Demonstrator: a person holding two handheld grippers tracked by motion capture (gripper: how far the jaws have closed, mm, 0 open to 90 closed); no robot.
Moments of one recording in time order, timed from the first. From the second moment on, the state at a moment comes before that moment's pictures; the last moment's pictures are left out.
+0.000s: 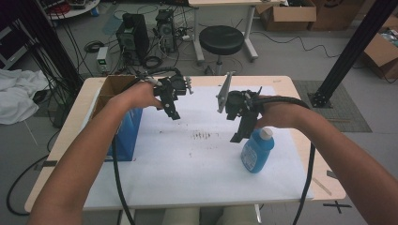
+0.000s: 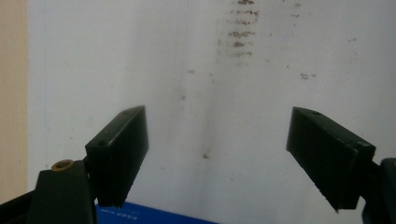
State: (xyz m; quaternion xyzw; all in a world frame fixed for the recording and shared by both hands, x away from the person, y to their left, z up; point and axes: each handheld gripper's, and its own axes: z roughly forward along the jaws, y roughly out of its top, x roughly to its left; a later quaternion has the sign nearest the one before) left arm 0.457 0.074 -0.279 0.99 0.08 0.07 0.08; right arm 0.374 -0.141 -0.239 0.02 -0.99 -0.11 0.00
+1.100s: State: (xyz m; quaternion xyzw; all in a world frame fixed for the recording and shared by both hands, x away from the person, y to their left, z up) left arm 0.468 0.086 -0.286 0.99 0.10 0.06 0.09; right arm 0.423 -0.154 -0.227 -0.02 -0.99 -0.12 0.00
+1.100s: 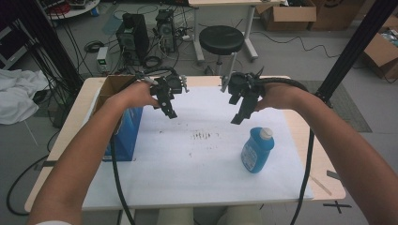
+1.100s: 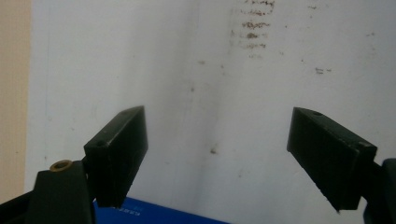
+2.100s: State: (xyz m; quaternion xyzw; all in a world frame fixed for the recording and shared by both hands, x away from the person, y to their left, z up) left arm 0.467 0.080 -0.289 0.99 0.09 0.07 0.08; right arm 0.448 -0.257 -0.248 -0.16 -0.98 -0.12 -0.03
